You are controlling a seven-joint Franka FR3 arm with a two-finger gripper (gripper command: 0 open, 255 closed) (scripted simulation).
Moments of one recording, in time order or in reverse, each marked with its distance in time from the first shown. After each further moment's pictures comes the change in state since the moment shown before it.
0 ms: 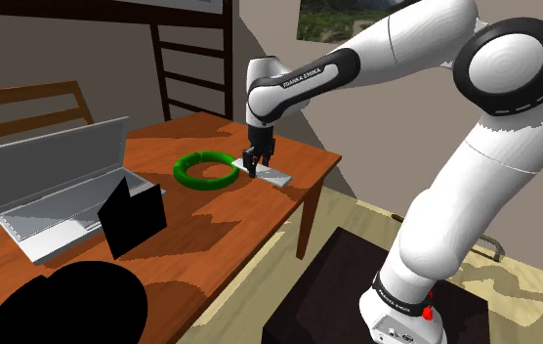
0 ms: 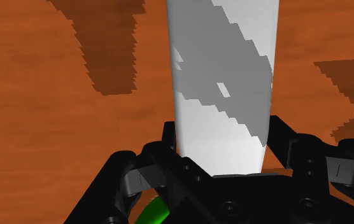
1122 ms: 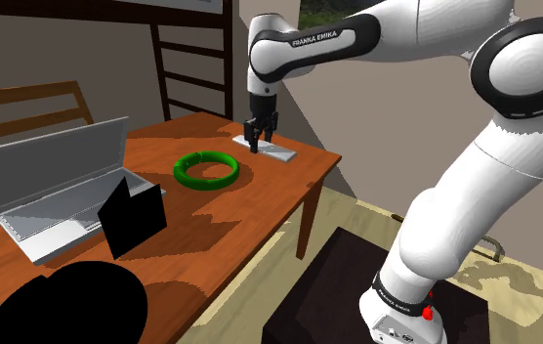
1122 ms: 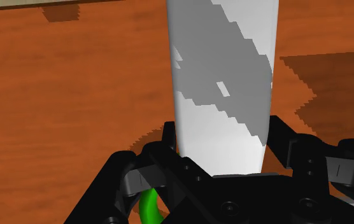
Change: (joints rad) arm 0.001 -0.065 0.002 0.166 0.001 -0.231 0.000
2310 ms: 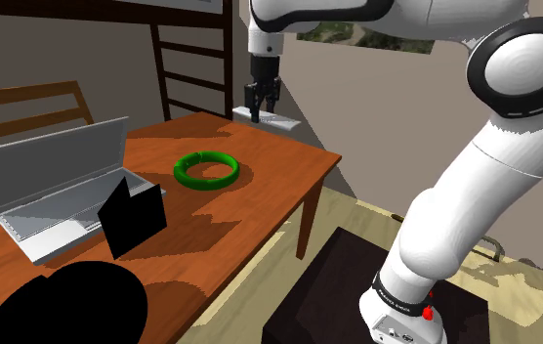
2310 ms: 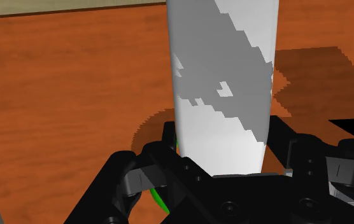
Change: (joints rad) arm 0.000 0.014 0.000 0.255 0.001 -0.241 -0.003
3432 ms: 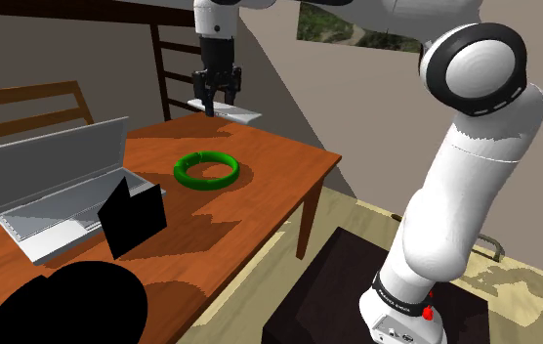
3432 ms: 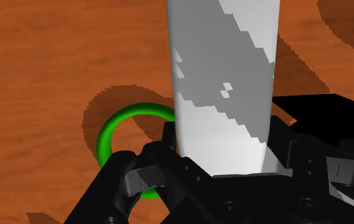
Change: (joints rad) arm 0.101 0.199 0.129 0.315 0.005 -0.118 0.227
